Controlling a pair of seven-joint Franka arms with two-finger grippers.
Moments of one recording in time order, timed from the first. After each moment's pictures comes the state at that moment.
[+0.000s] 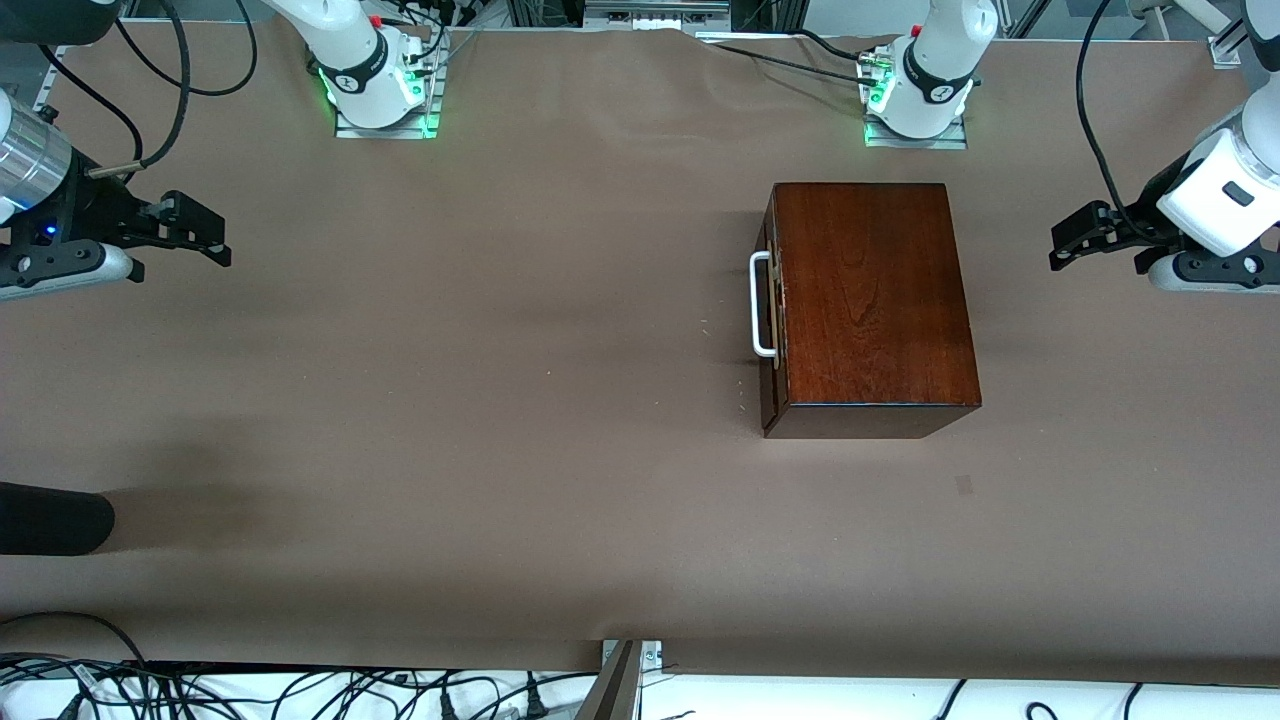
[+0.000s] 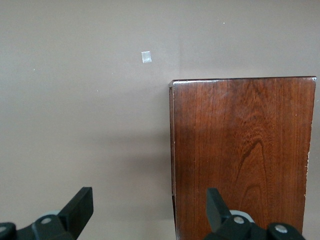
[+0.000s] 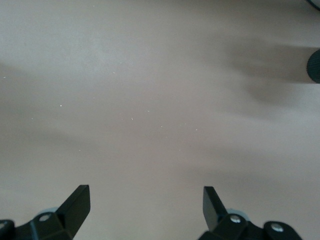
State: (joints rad) left arm 0.00 0.01 -0.04 -1.65 -0.01 1.60 -0.03; right arm 0.17 0.06 -0.10 -1.56 0.04 1.62 -0.12
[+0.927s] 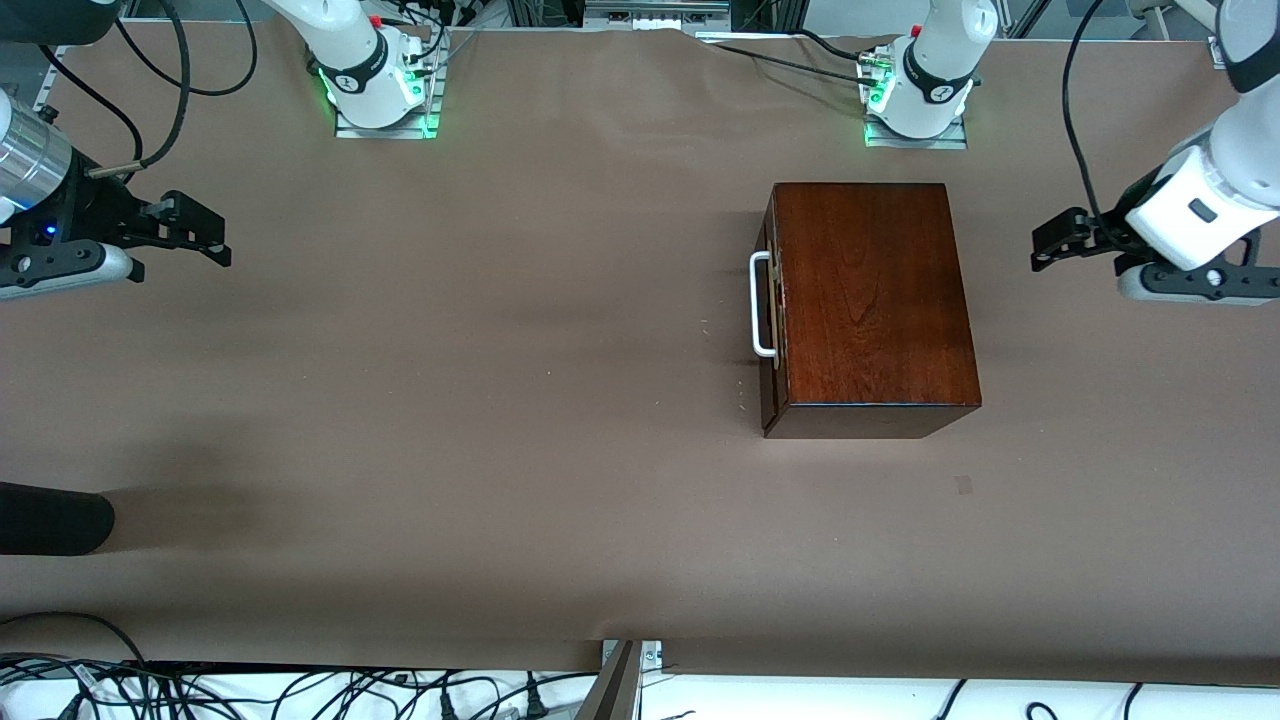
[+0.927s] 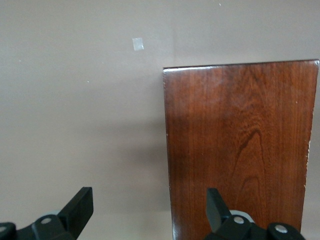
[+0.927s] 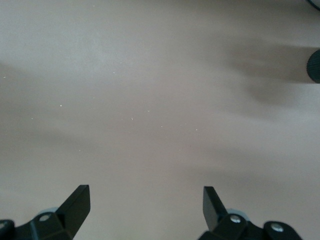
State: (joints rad) left arm 0.00 0.04 -0.09 -1.65 -0.01 1.56 -0.03; right arm 0.17 0.06 -0.10 -1.56 0.04 1.62 -0.12
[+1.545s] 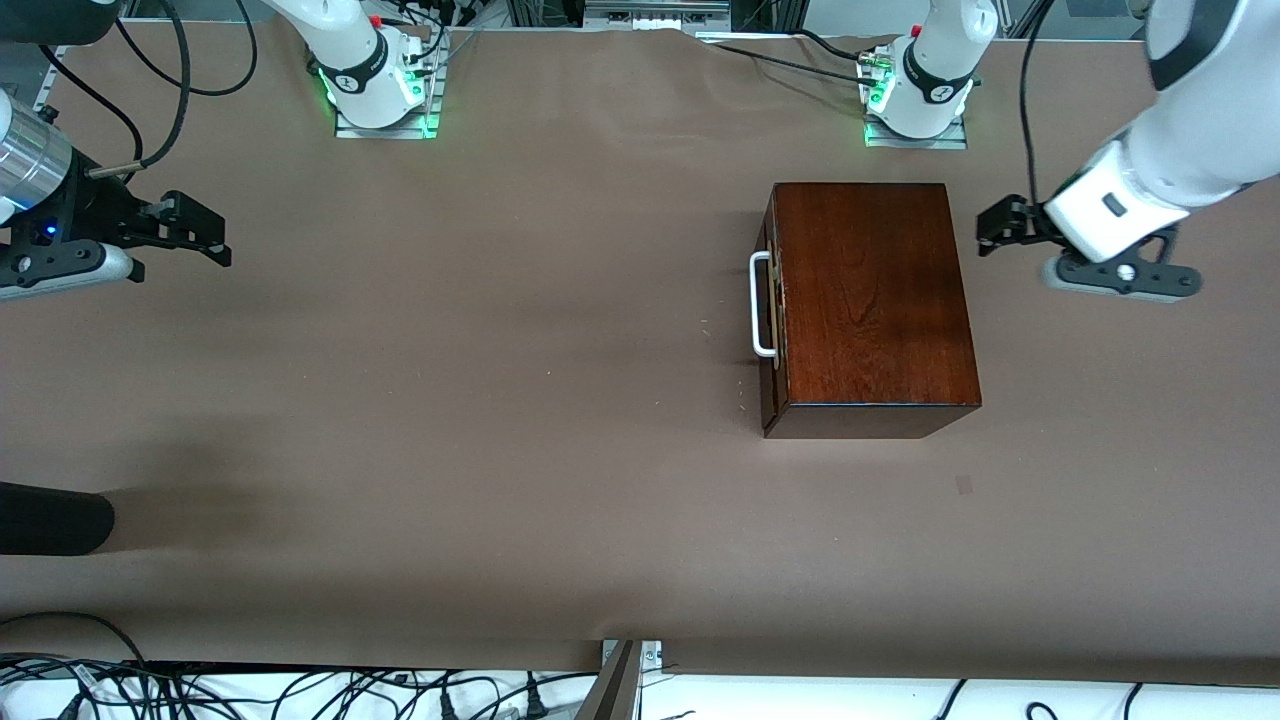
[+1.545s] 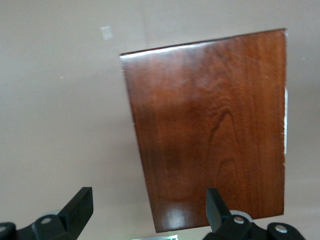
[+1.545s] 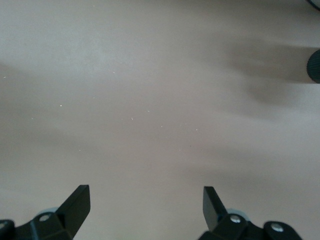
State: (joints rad) left arm -0.05 0.05 -0.15 -1.65 -0.01 1.53 -0.04; right arm 0.17 0.06 -0.10 -1.56 0.04 1.62 -0.12
